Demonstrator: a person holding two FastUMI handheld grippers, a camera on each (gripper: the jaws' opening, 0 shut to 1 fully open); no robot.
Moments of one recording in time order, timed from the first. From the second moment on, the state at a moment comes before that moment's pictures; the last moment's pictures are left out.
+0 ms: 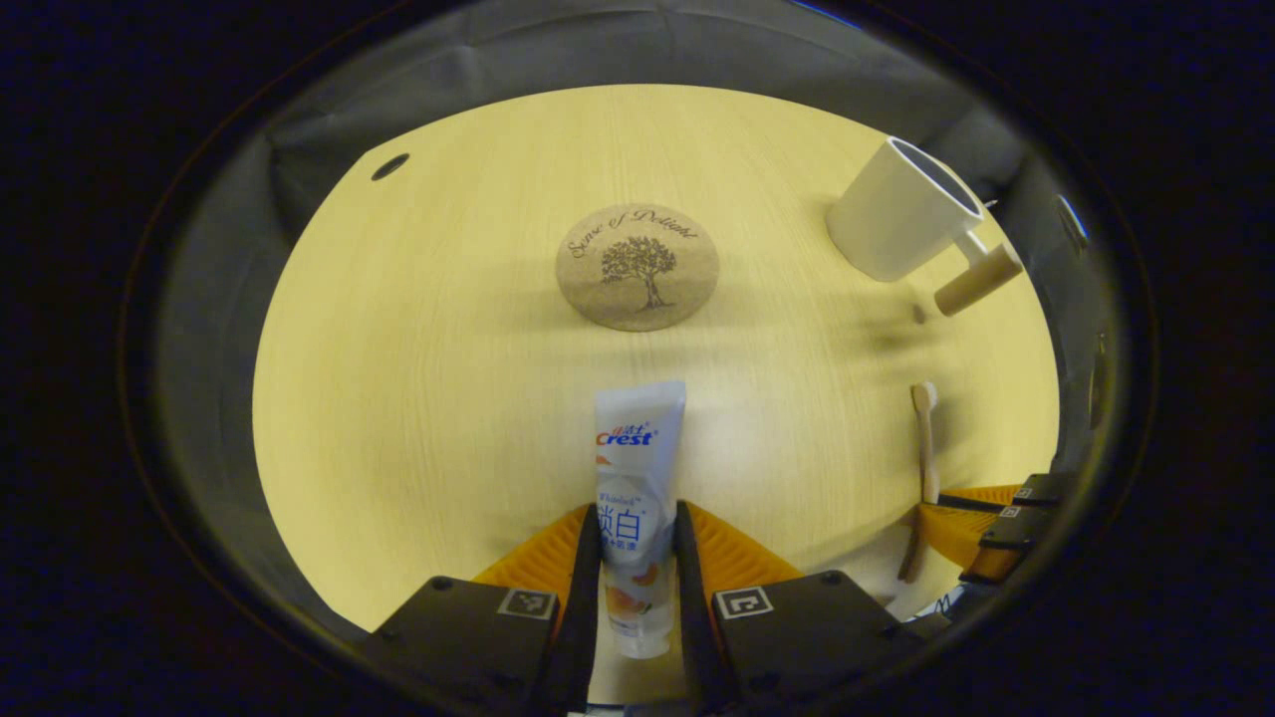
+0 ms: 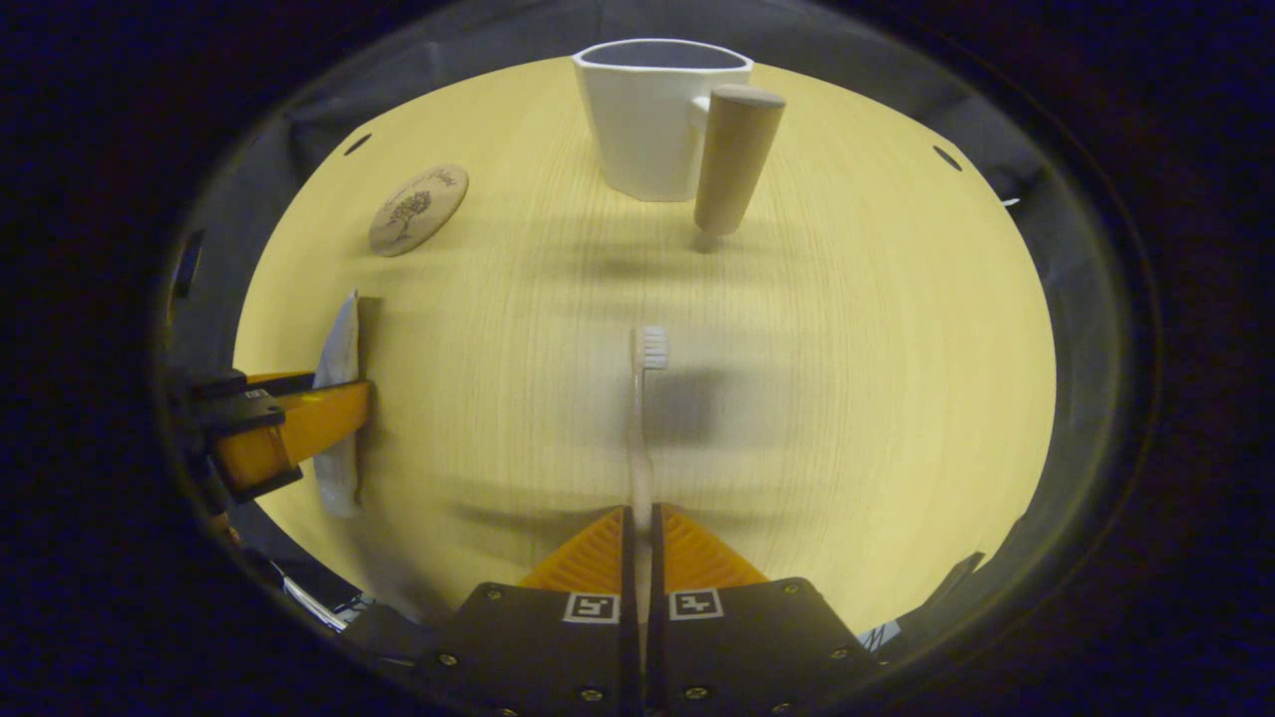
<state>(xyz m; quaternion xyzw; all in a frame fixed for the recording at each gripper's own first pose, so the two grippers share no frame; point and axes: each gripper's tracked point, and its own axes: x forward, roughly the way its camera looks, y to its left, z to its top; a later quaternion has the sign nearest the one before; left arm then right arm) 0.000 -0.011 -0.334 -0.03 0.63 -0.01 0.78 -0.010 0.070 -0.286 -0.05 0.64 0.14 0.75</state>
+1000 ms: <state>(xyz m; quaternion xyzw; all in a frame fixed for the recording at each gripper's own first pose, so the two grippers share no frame) -0.003 -0.045 -0.281 -0.08 0.55 -0.01 0.83 -0.013 0.079 -0.224 0.03 0.52 0.19 0.83</state>
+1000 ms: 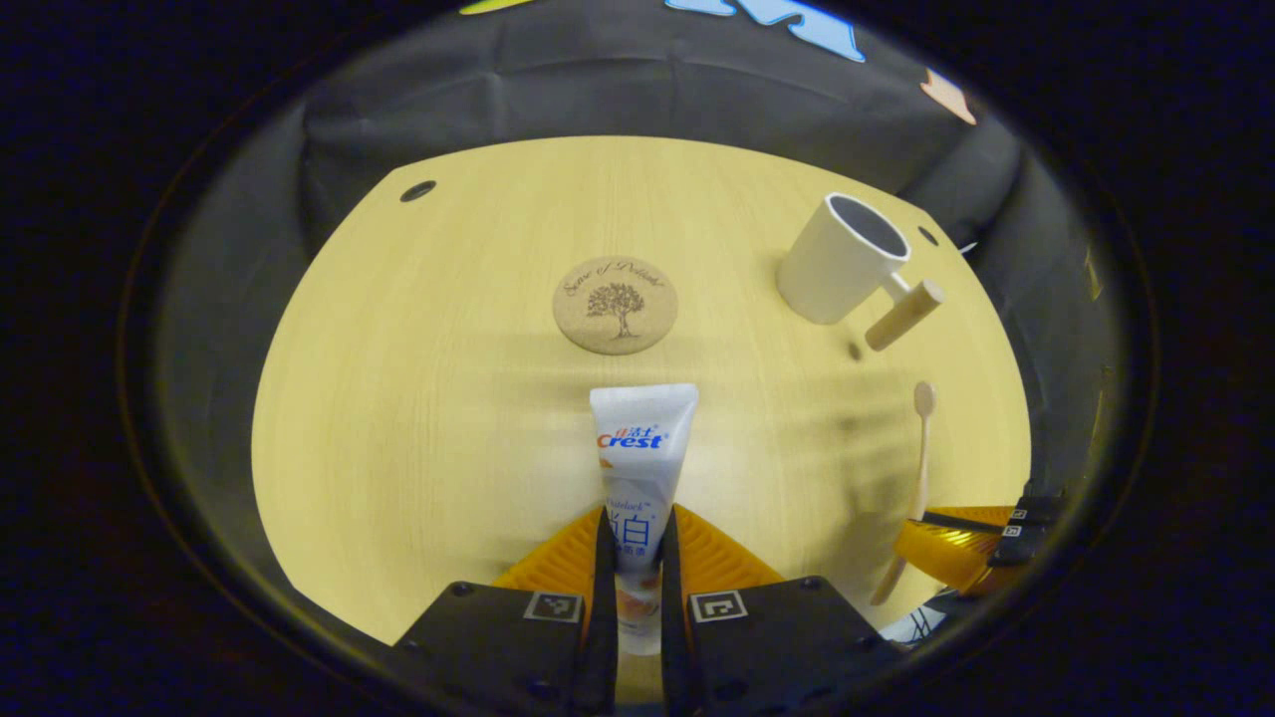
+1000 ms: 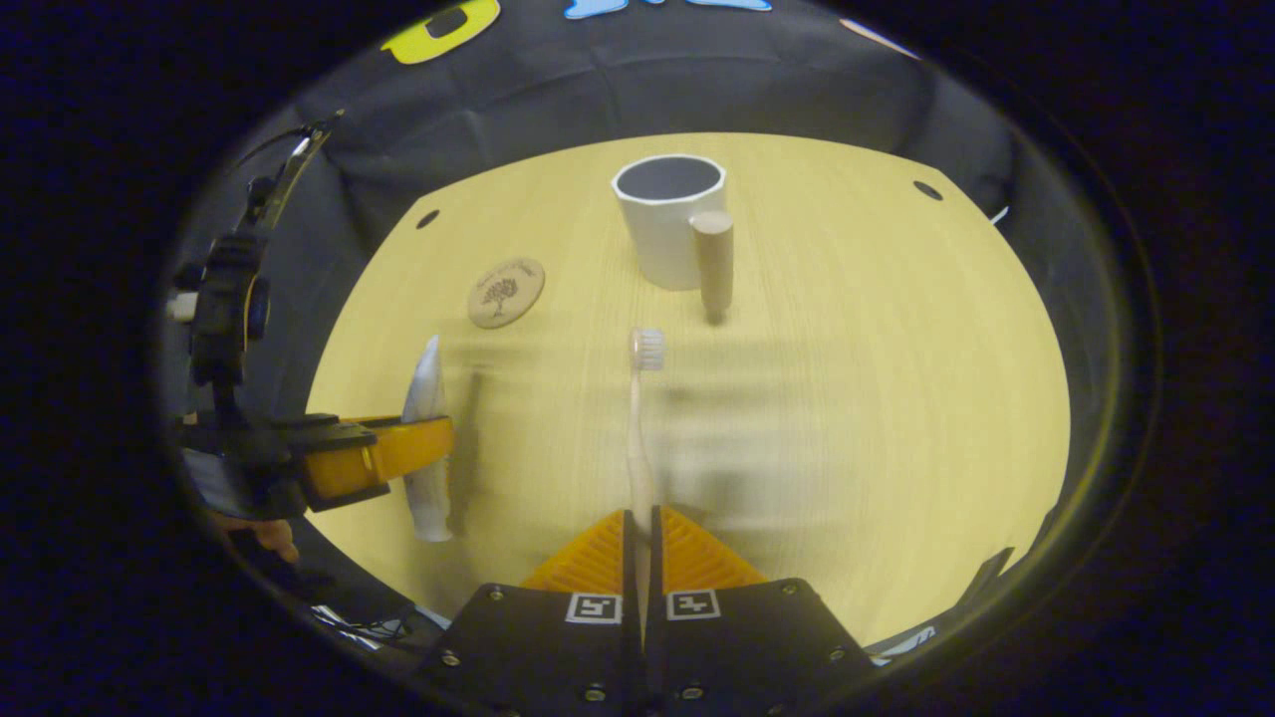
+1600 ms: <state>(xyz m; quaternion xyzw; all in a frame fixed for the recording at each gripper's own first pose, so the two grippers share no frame) 0.067 -0.085 -0.191 -0.12 0.39 -0.03 0.91 0.074 0.079 -0.127 0.12 0.31 0.21 0.92</state>
